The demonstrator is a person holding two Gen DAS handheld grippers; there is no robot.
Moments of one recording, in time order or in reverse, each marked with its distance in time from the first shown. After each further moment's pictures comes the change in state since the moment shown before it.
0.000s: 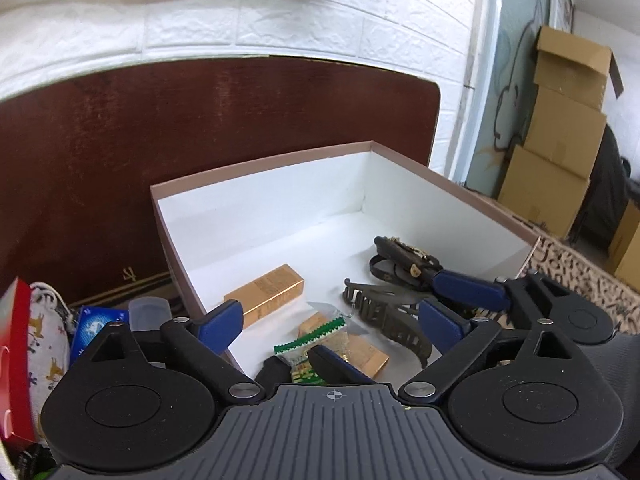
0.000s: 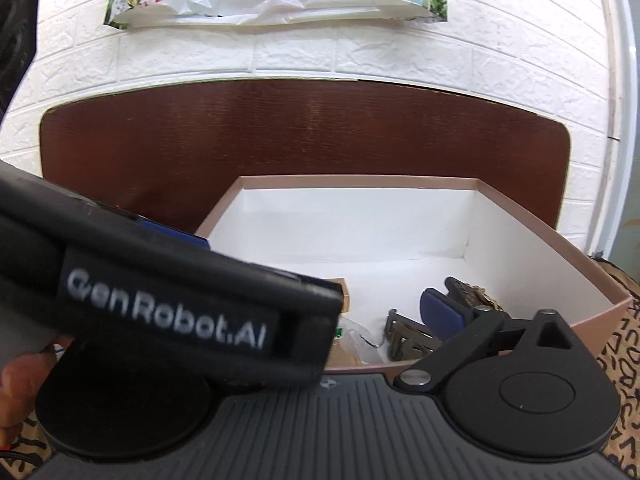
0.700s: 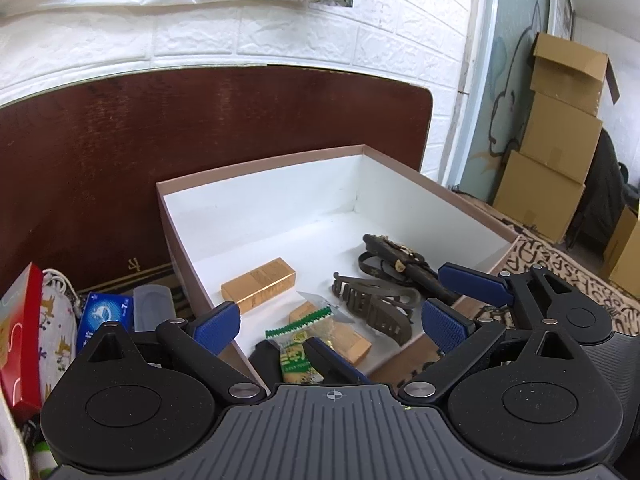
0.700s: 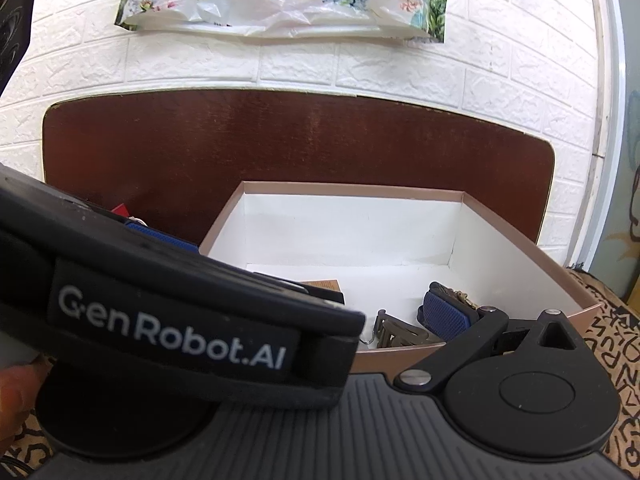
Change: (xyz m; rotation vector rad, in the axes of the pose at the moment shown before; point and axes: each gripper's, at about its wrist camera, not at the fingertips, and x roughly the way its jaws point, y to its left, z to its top) left arm -0.030 -0.008 -0.005 -0.041 -0.009 -0.013; right arm -0.030 0.019 0.010 -0.039 -0.016 -0.042
